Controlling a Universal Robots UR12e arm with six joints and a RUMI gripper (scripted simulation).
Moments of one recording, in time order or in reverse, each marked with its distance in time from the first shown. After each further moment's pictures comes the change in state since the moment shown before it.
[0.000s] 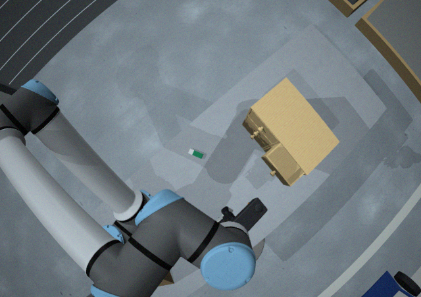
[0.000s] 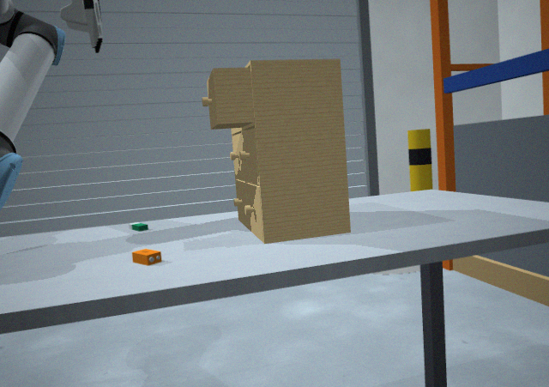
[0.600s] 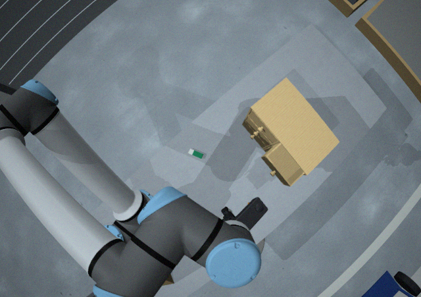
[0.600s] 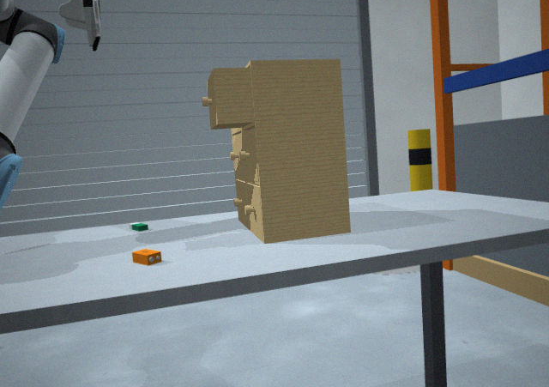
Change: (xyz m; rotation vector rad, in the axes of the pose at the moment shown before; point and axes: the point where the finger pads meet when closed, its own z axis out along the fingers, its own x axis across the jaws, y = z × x) arm 0.000 0.004 -0.004 -0.042 0.000 0.001
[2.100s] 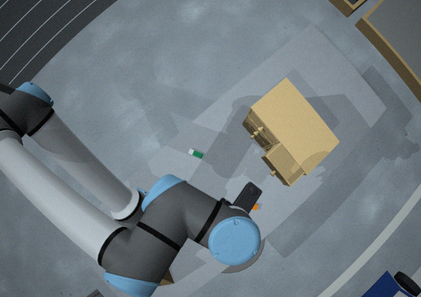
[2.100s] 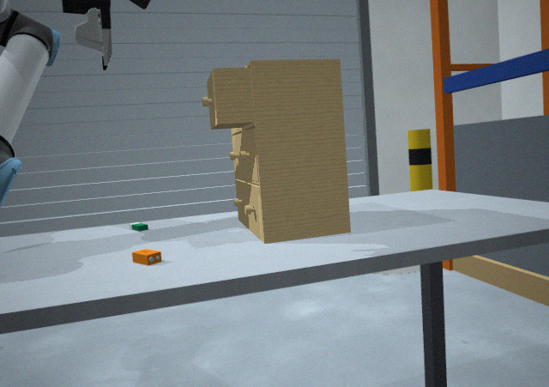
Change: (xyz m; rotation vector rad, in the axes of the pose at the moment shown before) arm -0.020 -0.015 0.032 -0.018 0.011 -0.204
